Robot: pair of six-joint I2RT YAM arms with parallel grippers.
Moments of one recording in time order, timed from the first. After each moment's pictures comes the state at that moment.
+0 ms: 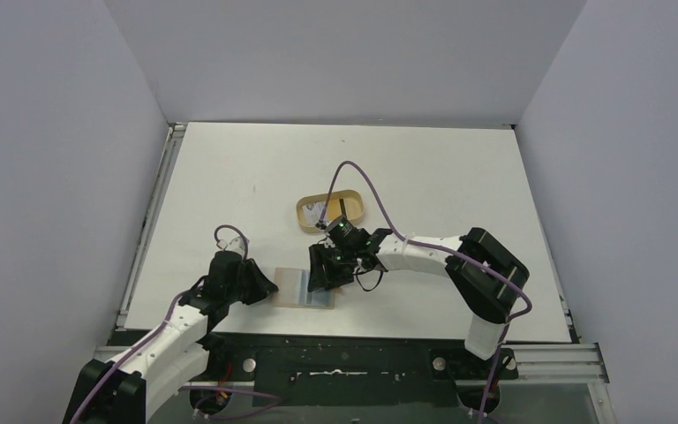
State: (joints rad) left arm -0.36 0.85 0.18 -0.12 0.17 -0.75; right arm 0.92 1.78 1.03 -0.23 -0.32 0.69
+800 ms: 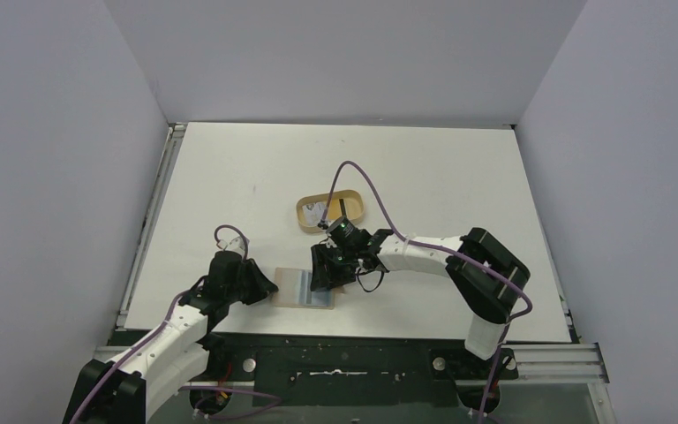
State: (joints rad) left arm -0.36 0.85 0.18 -0.12 0.17 -0.75; right arm 0.92 1.77 1.01 -0.23 -0.29 0.67
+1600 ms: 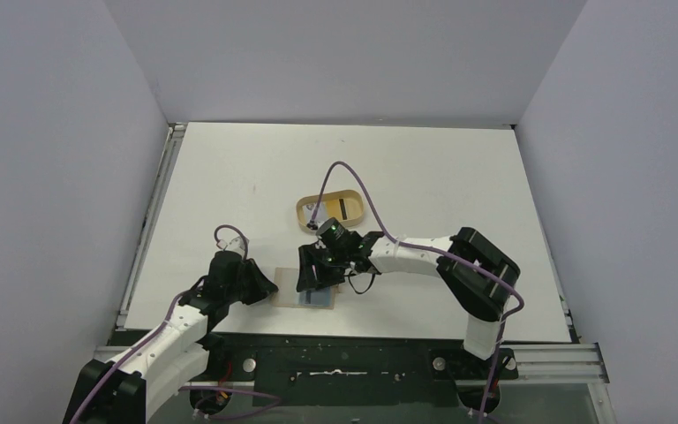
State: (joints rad) left arm -0.36 0.85 0.18 -0.12 0.17 -0.75; right arm 0.96 1.82 1.06 -0.16 -0.31 0.72
